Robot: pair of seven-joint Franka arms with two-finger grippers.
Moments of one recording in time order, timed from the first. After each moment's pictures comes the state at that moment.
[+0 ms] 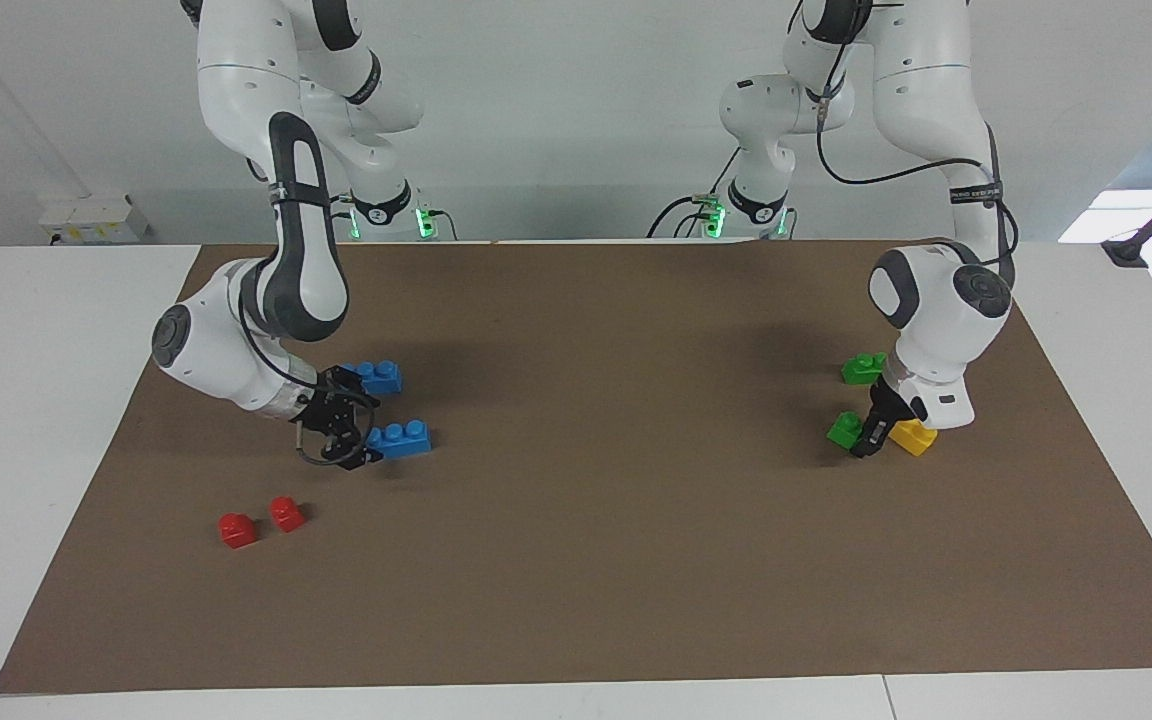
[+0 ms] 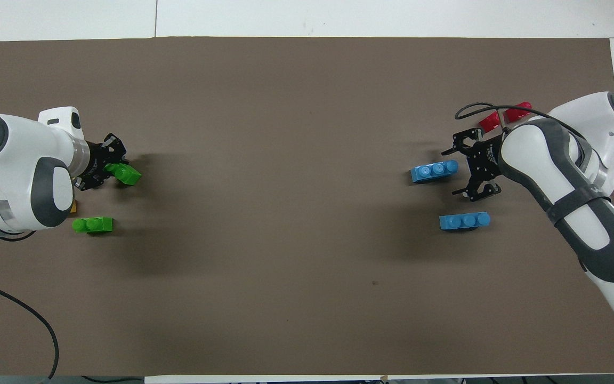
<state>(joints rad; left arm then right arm) 0.02 0.31 -0.03 -2.03 -0.07 2.42 -0.79 0.03 0.36 -0.06 -1.92 0.54 2.09 1.05</state>
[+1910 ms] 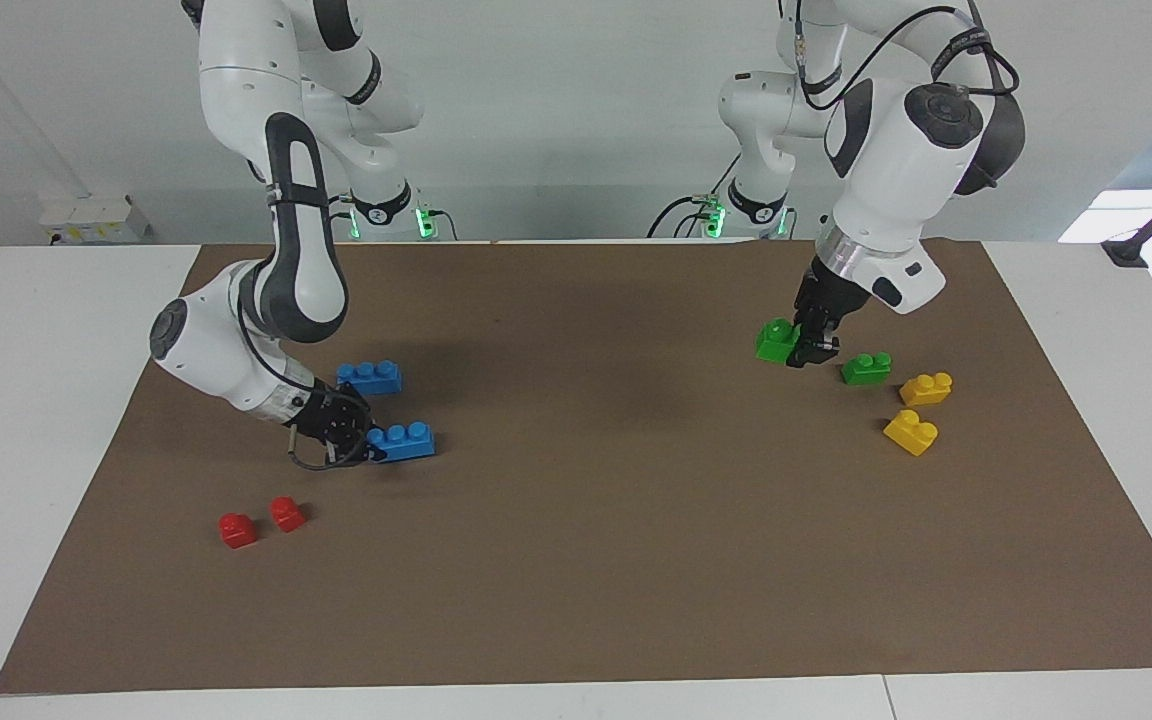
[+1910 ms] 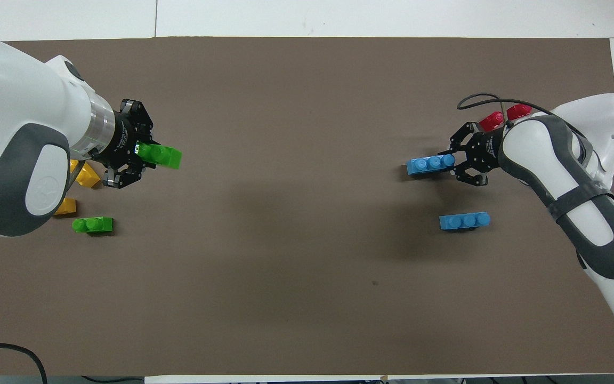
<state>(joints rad) -0.24 0.09 -0.03 -1.72 -0.07 1.85 -1.55 0.05 0.36 -0.06 -1.90 0.63 2.15 1.08</state>
